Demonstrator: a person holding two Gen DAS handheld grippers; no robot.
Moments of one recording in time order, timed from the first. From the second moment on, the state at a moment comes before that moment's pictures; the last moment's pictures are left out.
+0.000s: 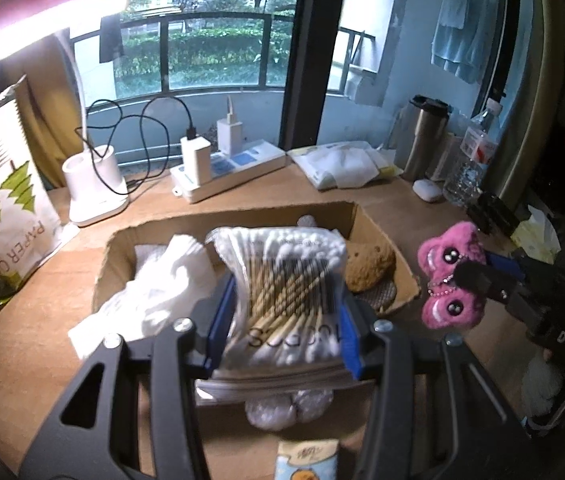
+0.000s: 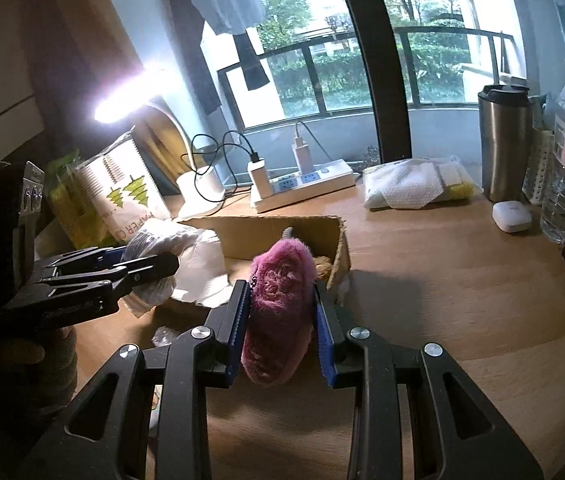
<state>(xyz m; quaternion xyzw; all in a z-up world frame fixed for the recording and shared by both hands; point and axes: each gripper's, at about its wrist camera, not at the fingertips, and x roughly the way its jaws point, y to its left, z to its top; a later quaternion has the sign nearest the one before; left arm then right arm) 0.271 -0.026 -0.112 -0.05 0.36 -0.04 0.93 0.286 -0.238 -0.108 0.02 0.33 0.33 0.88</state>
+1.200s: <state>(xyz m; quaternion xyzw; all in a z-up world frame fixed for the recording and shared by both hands) 0.256 0.013 -0.109 -0.06 0.35 -0.02 0.94 0.304 -0.206 -0.097 0.02 0.31 0.33 0.89</state>
